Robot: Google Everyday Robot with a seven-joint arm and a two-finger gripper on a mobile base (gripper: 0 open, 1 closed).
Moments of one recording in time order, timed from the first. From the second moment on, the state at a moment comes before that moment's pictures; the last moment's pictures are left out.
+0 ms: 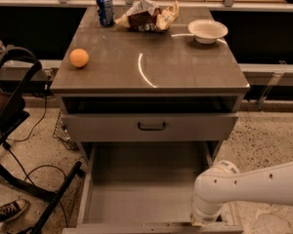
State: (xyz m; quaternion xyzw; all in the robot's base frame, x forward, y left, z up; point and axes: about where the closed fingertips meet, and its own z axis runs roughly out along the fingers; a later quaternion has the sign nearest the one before) arm 0.358 -0.180 0.428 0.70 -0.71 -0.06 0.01
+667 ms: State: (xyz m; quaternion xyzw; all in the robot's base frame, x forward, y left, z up) arm 0.357 -0.180 0.427 0.70 -0.71 -0.06 0.01
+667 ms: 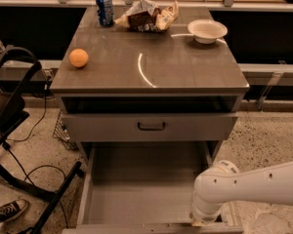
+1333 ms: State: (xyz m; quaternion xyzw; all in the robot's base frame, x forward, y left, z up) arm 0.356 -0.180 0.426 0.70 -0.71 -0.06 0.01
